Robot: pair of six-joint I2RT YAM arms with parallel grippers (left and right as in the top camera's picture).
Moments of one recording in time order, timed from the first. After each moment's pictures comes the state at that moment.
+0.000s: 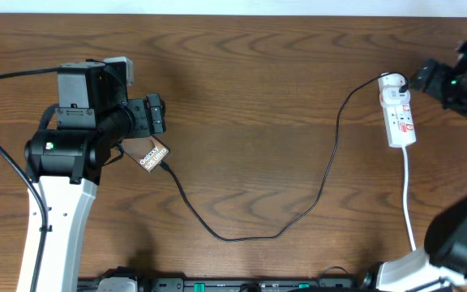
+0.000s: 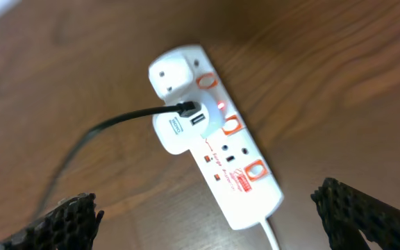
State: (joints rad) left arm -0.05 1.25 1.31 -0.92 0.16 -0.17; right arm -0.37 1.74 1.61 -0.88 -0.13 0.18
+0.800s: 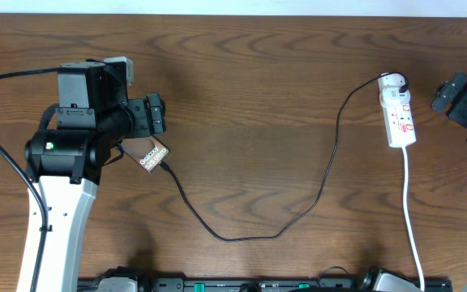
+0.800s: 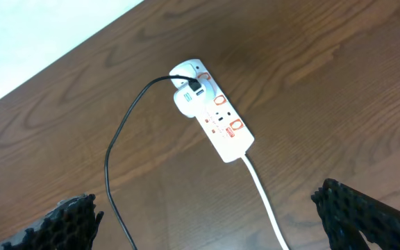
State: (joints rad) left arm -0.05 1.25 1.31 -0.92 0.16 -0.17; right arm -0.37 1.34 1.61 -1.12 -0.09 0.22
